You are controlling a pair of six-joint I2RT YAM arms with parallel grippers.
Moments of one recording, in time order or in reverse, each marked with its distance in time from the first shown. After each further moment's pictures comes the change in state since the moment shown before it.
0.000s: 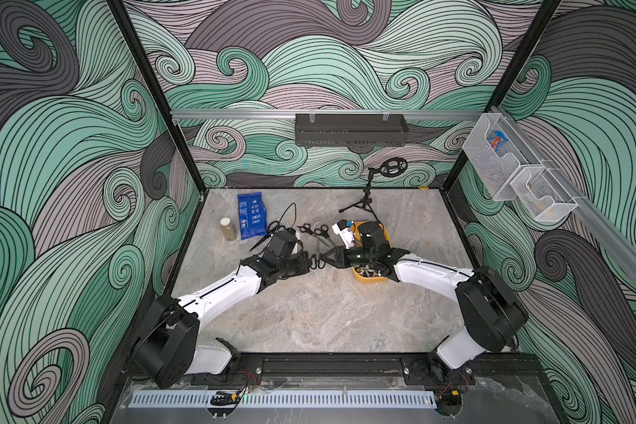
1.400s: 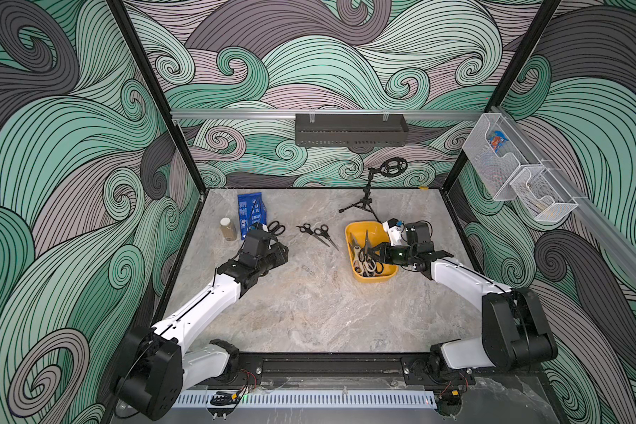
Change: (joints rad) left arm 0.212 -0.176 -0.086 -0.020 -0.163 -0.017; right arm -0.405 -0.163 -0.146 -0.248 0.049 -0.155
